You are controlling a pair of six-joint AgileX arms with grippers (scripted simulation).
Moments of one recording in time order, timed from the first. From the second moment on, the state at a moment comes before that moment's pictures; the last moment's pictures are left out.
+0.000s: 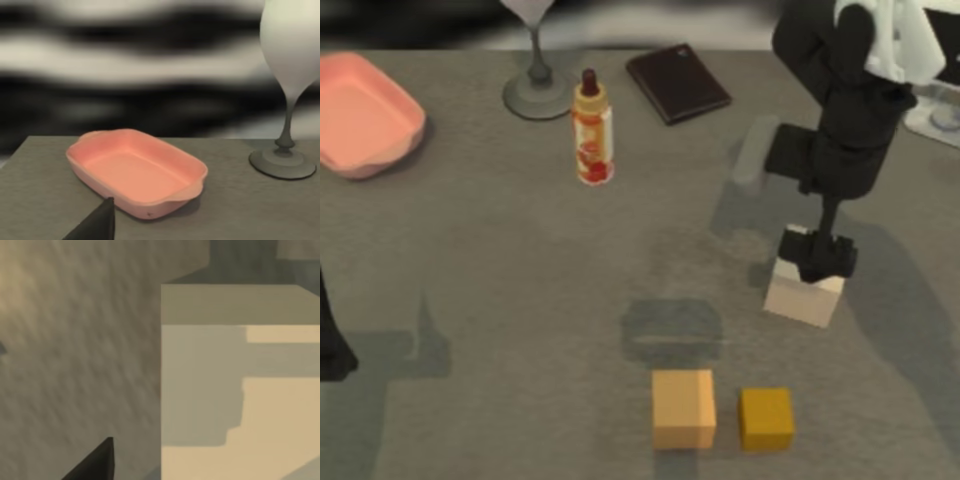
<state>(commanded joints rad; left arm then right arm) 0.02 0.00 0.00 0.00 0.00 0.00 0.42 2.11 1.68 -1.14 0.00 -0.79</state>
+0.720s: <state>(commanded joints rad) 0.02 0.00 0.00 0.00 0.00 0.00 0.42 2.20 1.54 -0.90 0.00 -0.78</state>
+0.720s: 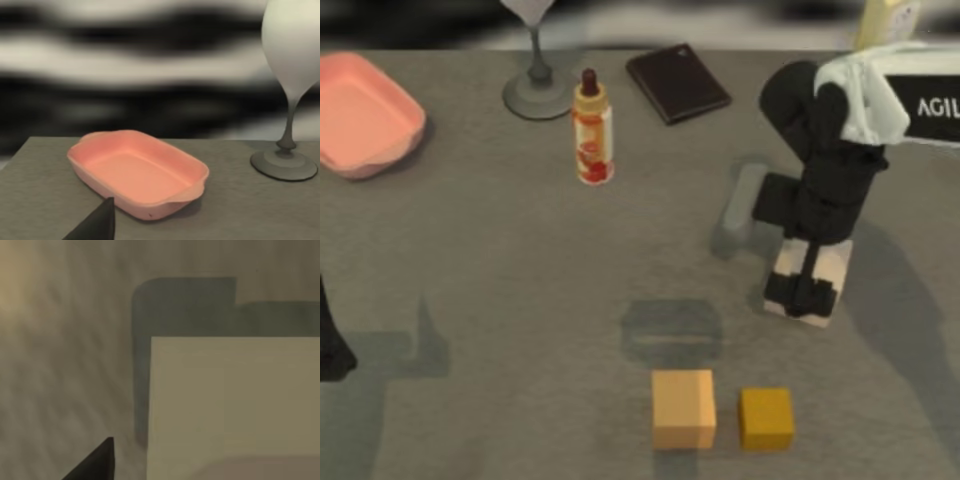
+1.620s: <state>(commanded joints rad) 0.02 0.00 0.00 0.00 0.00 0.00 0.42 2.23 1.50 -0.84 0.00 -0.78</state>
